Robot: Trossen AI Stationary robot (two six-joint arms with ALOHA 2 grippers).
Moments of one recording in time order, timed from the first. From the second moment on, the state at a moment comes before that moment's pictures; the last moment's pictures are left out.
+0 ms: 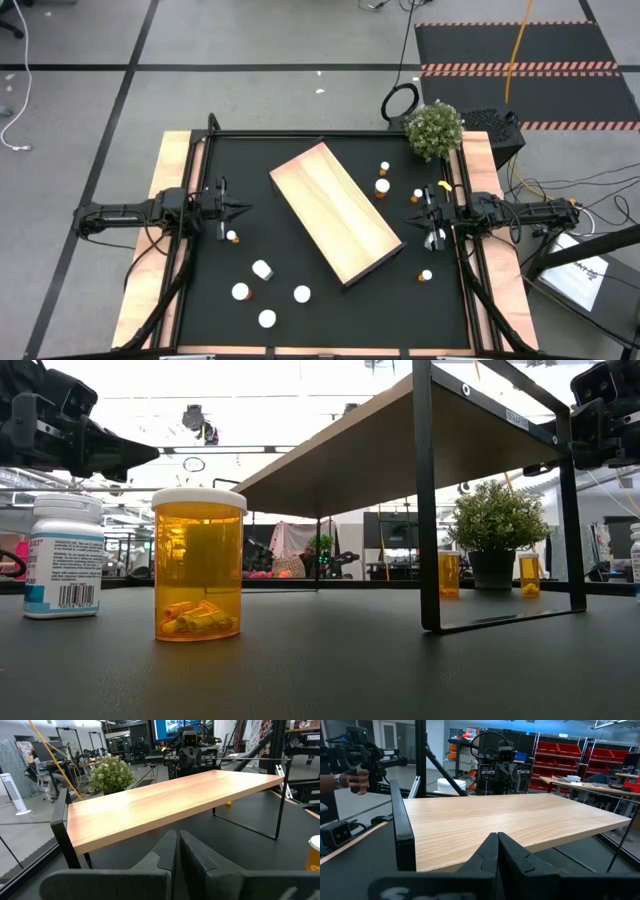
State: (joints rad) left arm 0.05 0.04 0.01 0.03 -0.02 0.13; right arm 0.08 0.00 0.02 0.01 -0.03 -0.09
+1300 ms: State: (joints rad) left arm 0.02 0.26 0.54 -0.13 -0.02 -0.03; right arm 0.08 0.00 0.01 0.01 -0.02 -0.01
